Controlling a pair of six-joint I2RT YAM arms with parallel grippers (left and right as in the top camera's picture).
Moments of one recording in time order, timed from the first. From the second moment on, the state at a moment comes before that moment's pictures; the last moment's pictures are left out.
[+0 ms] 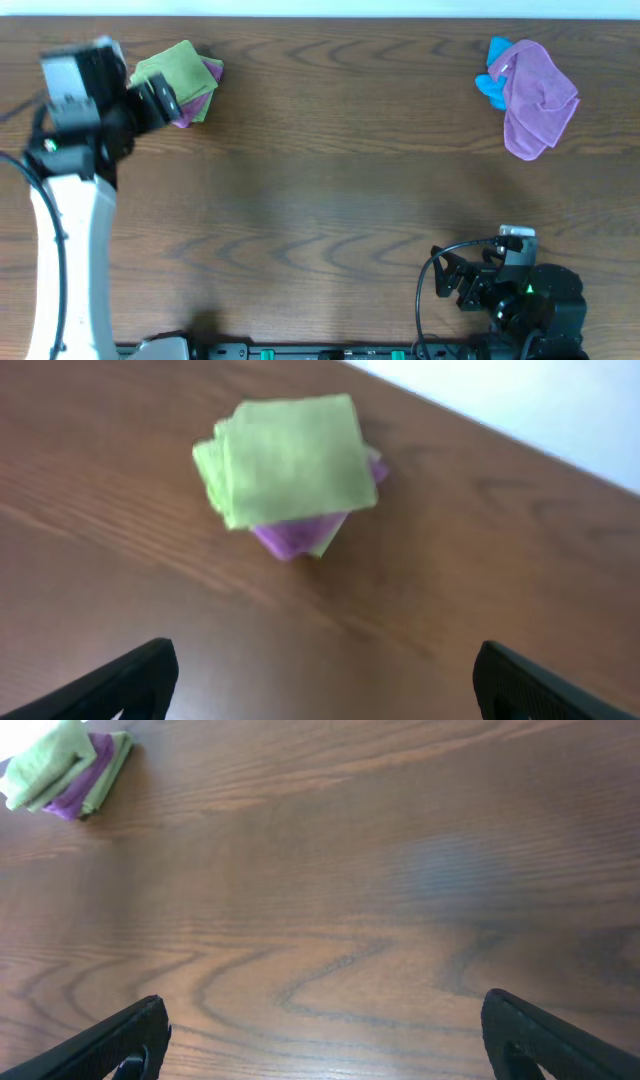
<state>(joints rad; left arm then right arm) 0.14 1.33 1.29 -0.76 0.09 -0.26 0.04 0.28 0.57 -0.96 -0.25 0.31</state>
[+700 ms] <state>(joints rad) 0.14 0.44 0.43 -0.53 0.03 -0.23 0.04 0.28 0.57 -0.96 -0.25 0.31</state>
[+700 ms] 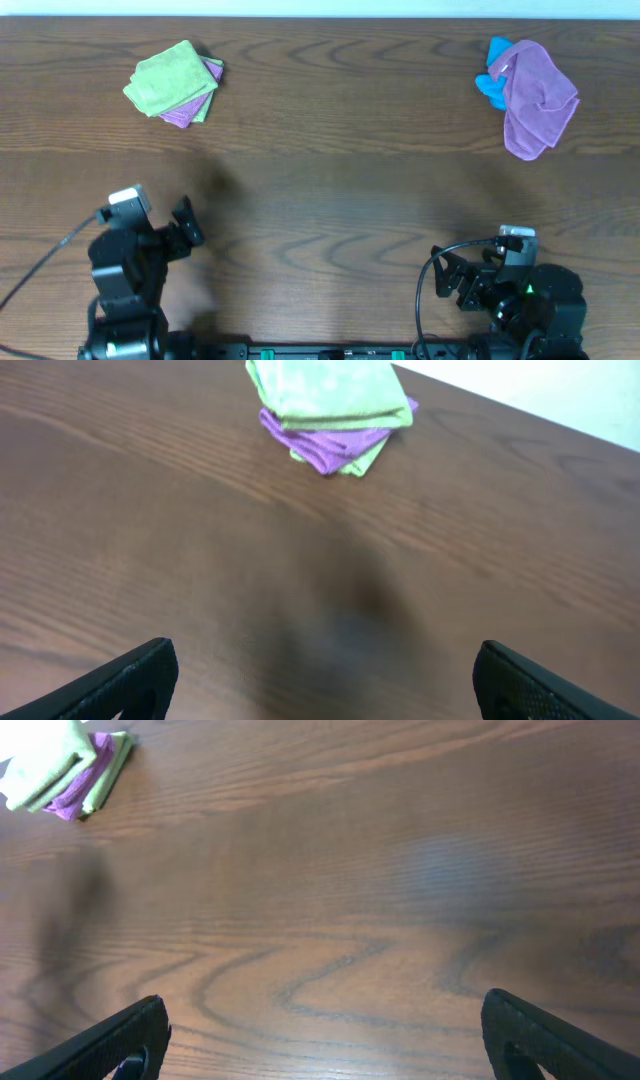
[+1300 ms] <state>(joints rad) 0.10 0.14 0.29 -0.80 0.02 -0.13 0.04 0.28 0.57 -0.96 -0.26 0.31</state>
